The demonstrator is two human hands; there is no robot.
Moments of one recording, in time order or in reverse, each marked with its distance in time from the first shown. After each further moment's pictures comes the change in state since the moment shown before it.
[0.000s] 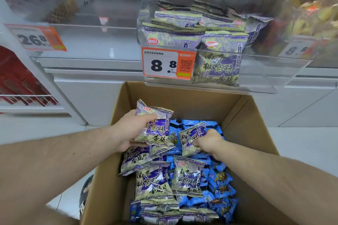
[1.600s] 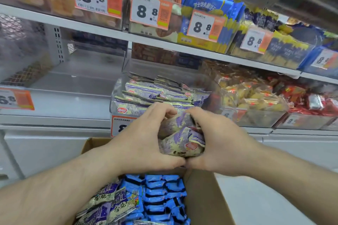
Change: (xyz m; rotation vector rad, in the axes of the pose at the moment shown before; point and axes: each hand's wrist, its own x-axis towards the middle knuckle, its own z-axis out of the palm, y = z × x) left_hand -0.116 0.136 0.028 0.607 0.002 1.241; right_hand -0.244 -0.102 -0.184 -0.738 0.418 -0.957
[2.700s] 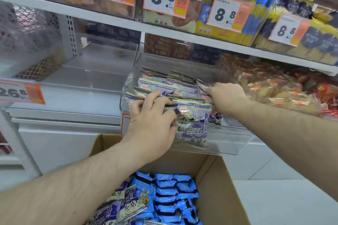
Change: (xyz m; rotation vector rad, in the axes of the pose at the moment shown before) left_hand 0.032 -0.081 0.053 0.689 0.294 -0.075; right_hand 0.166 0.129 0.047 -0.711 -0.059 0.201
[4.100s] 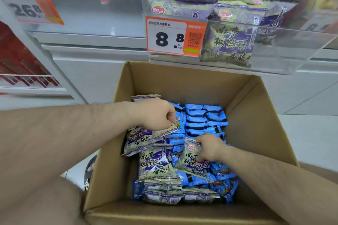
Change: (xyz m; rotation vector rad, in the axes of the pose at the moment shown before) left_hand -0.107 -0.034 0.035 -0.208 -1.183 -0.155; right_hand -0.185 -0.237 0.204 0.744 -0.846 -0.240
